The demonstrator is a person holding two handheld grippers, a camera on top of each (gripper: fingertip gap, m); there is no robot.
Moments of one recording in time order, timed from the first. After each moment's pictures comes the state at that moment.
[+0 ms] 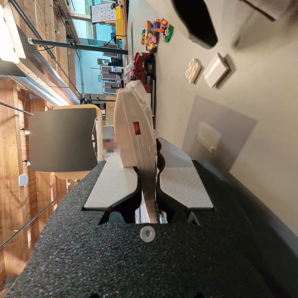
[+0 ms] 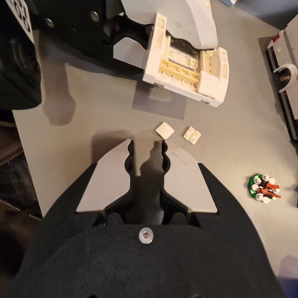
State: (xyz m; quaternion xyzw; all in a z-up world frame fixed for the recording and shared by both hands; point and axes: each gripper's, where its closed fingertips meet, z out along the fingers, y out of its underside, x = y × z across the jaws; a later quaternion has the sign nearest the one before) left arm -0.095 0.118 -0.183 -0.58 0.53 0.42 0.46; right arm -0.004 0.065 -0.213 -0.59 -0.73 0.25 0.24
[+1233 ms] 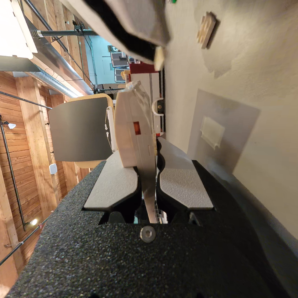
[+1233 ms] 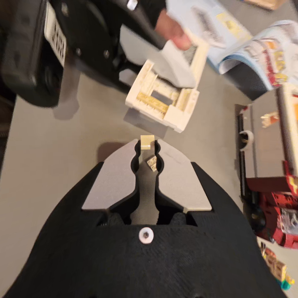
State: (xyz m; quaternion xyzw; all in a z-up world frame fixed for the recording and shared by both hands) left arm -0.113 0.118 -0.171 -0.56 0.52 0.49 0.43; right arm -0.037 0.094 -0.180 -0.46 -0.78 0.33 0.26
